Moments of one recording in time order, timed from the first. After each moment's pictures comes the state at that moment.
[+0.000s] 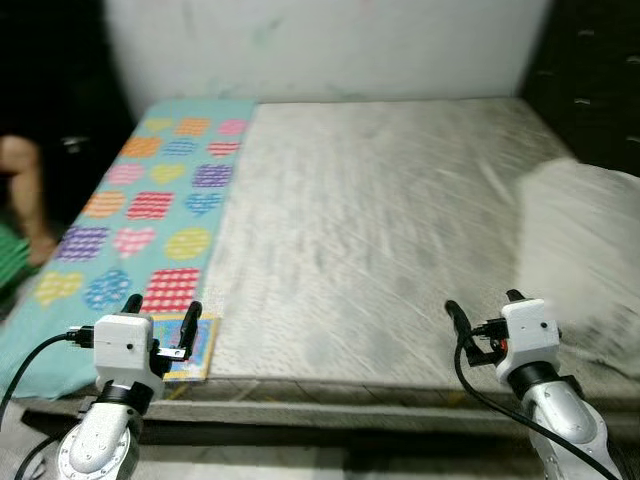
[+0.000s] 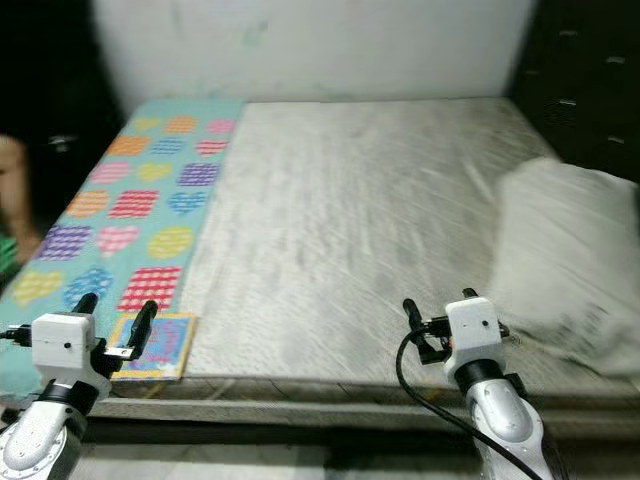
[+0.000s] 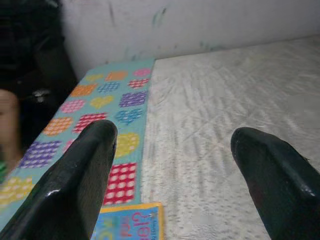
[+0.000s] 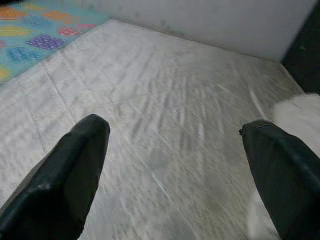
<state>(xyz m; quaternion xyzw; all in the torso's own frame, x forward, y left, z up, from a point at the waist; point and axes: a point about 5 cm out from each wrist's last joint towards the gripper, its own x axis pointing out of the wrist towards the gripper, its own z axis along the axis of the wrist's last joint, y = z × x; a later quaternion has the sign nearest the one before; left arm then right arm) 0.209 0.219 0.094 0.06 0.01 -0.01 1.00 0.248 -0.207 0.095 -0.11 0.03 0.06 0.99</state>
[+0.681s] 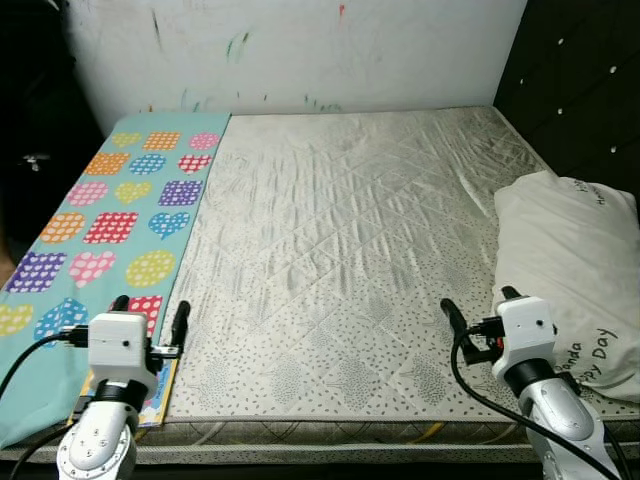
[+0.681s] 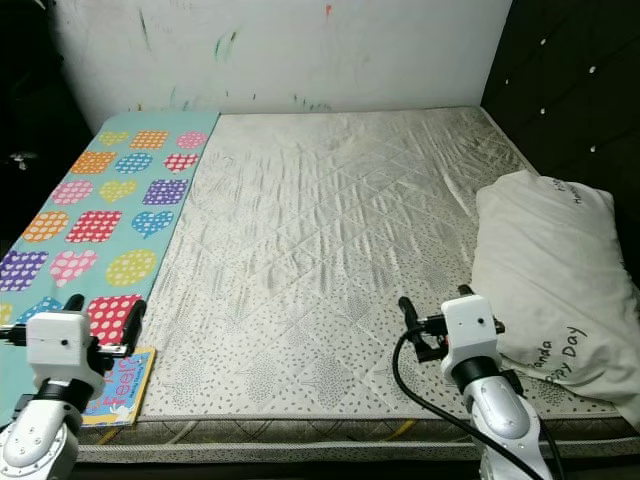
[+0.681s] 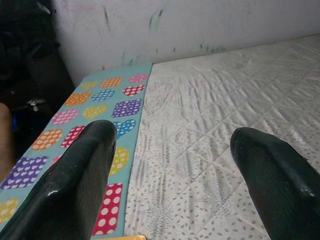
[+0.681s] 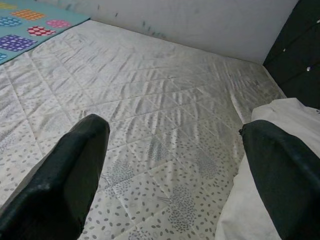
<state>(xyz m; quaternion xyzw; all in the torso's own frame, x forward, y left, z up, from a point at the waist) 0.214 0.217 0.096 0.08 0.02 0.02 1.00 0.244 -0.213 0.092 -0.12 0.04 0.06 0.99</state>
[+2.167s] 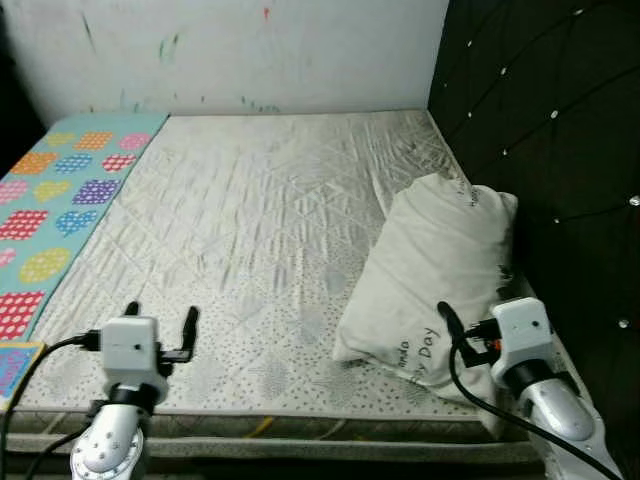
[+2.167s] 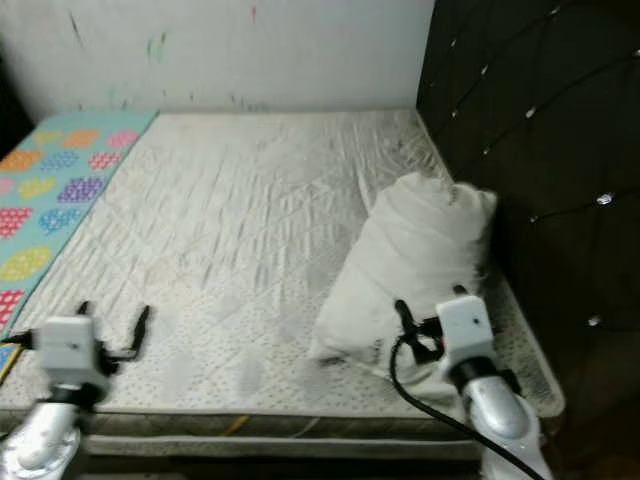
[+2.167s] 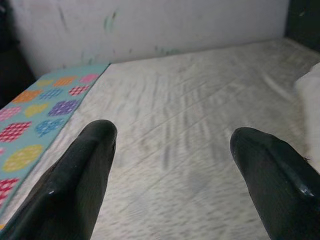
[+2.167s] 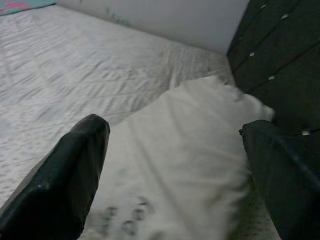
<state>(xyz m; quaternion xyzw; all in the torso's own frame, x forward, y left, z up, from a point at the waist) 0.216 0.209 0.092 0.06 0.02 0.02 1.00 0.245 -0.213 0.092 -0.13 0.04 0.07 0.99</state>
